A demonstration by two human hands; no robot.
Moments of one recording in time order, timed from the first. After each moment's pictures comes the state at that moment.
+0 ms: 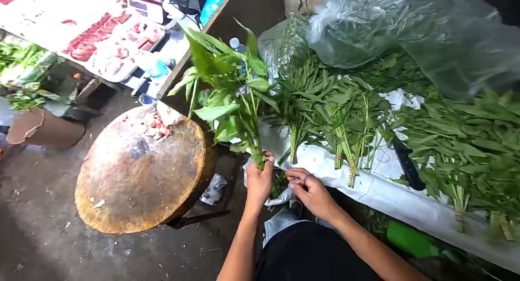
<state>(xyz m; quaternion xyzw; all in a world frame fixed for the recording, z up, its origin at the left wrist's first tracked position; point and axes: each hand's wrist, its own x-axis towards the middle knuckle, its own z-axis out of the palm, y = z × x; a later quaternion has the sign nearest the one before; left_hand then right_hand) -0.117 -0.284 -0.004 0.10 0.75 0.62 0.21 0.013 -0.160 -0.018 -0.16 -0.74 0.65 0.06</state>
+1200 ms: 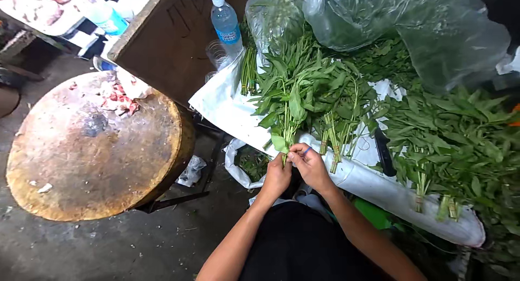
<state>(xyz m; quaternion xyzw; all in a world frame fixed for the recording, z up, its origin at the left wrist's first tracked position) -0.060 -0.242 -0.054 0.19 0.80 0.46 0.34 0.007 -0.126 -0.037 -0.19 -0.72 0.65 0.14</state>
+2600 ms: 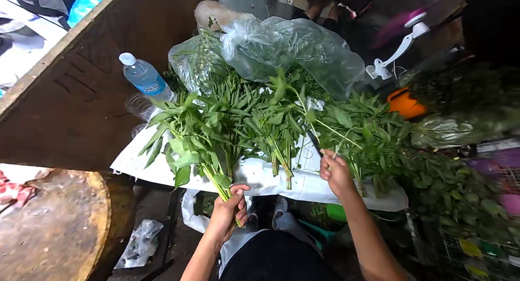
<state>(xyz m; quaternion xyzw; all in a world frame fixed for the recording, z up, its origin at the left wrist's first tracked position) -0.087 -0.250 -0.036 0.02 0.47 0.67 0.57 0.131 0.008 -0.008 -0.46 -0.49 0.67 0.33</state>
